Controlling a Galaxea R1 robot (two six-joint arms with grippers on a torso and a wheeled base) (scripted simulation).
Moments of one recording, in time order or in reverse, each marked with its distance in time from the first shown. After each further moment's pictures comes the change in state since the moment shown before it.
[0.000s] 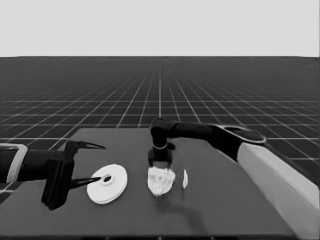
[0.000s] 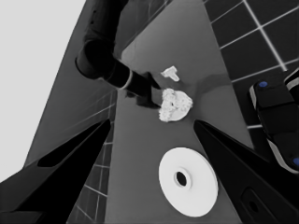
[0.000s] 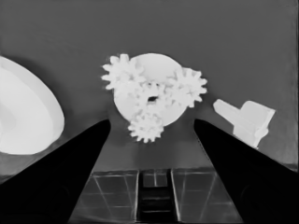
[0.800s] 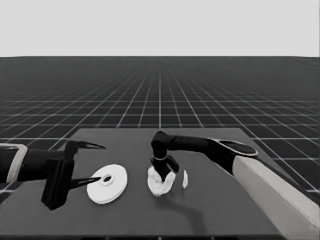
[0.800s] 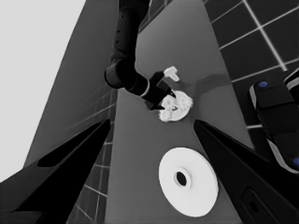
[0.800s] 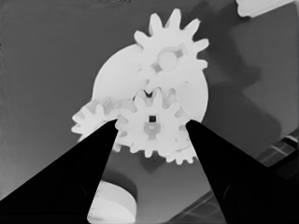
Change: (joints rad) left arm 0.000 0.000 0.000 0.000 0.000 0.000; right arm -0.132 0.016 -0.072 -0.109 0.040 0.943
